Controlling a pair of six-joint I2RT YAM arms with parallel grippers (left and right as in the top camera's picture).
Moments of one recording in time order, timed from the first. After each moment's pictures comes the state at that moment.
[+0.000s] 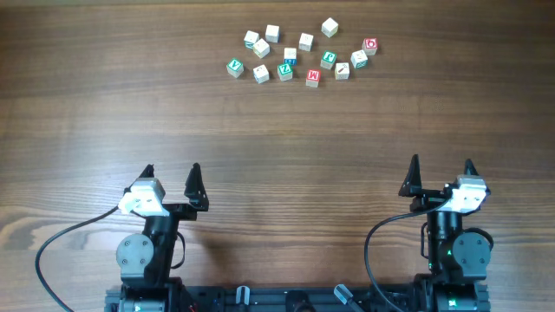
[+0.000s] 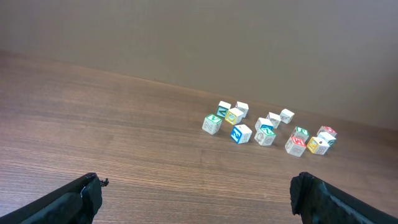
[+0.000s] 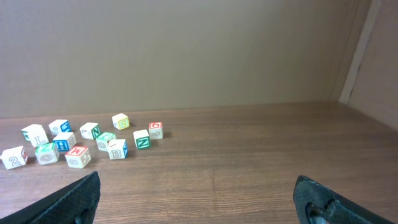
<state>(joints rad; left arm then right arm) 0.00 0.01 0.01 -0.07 0.08 -0.25 -0.01 0.02 0.01 0.01 0.09 0.01</state>
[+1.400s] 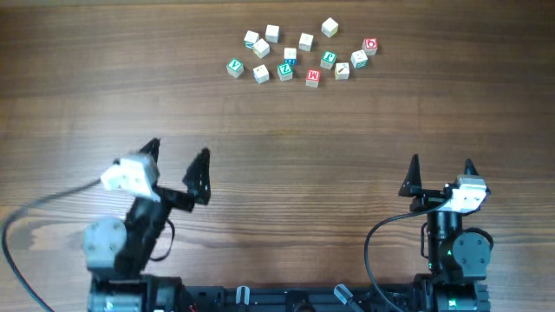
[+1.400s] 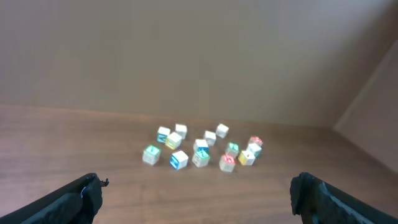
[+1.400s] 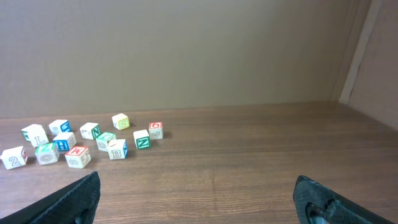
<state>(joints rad) 0.00 0.37 0.45 -0.14 0.32 -0.26 -0.01 0.02 0.01 0.01 0.09 0.01</state>
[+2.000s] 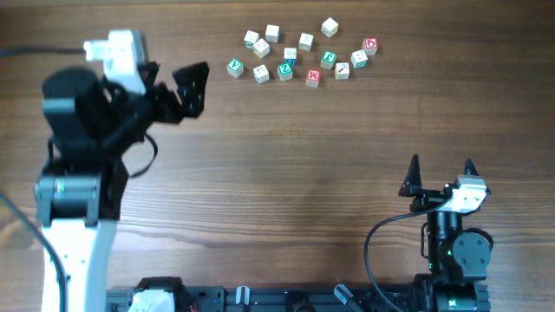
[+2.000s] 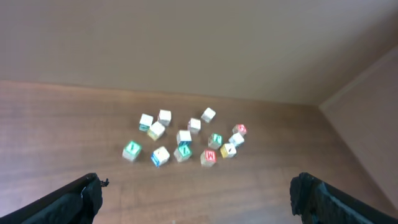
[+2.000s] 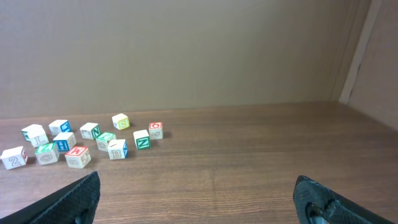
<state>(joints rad) -0.02 1.12 1.26 -0.54 0.41 -0.26 -0.01 0.02 0.01 0.01 0.09 0.01</state>
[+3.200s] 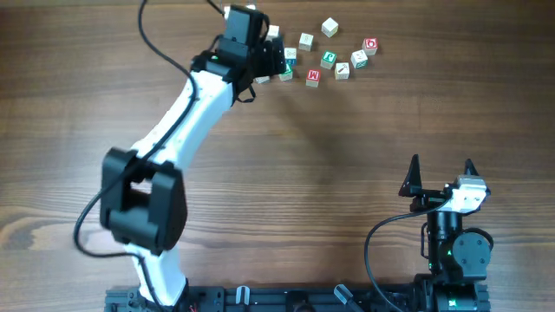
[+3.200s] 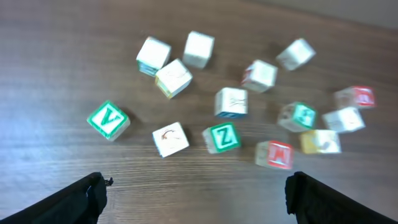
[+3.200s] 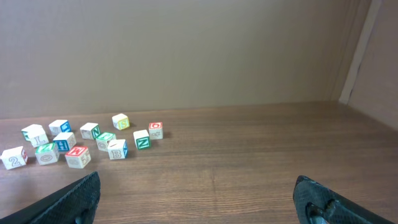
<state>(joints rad) -0.37 1.97 1.60 -0.47 -0.08 -0.45 -0.01 0.02 0.01 0.01 0.09 0.01</state>
